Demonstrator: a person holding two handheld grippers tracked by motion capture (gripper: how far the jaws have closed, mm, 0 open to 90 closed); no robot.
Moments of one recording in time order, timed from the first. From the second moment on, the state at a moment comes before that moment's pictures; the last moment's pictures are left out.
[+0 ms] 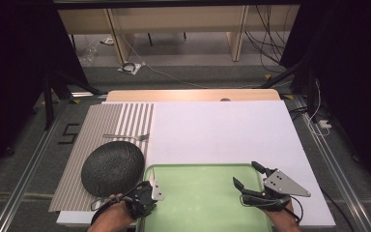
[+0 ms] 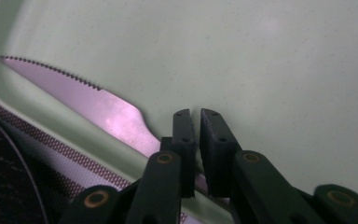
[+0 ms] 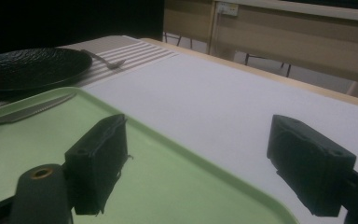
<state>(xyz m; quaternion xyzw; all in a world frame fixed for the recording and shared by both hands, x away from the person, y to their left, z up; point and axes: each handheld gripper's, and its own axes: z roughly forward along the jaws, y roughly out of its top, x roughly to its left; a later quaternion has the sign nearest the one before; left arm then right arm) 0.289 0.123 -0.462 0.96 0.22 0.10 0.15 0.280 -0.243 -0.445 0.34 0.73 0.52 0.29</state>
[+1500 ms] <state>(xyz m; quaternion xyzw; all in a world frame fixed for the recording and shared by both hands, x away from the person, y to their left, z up) 0.325 0.182 -0.429 0.86 0.35 0.22 0.31 0.281 -0.250 -0.446 0.35 0.72 0.52 0.28</state>
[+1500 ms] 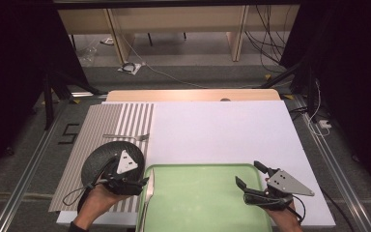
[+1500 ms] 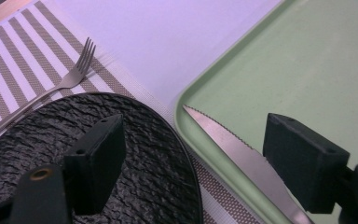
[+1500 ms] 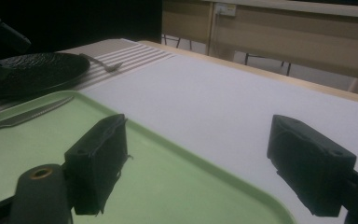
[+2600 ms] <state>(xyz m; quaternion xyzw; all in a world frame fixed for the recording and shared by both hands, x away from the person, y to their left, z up) 0.374 0.211 -0.426 0.85 0.38 0.25 0.28 0.282 -0.248 -0.447 0.35 0.72 0.52 0.28</state>
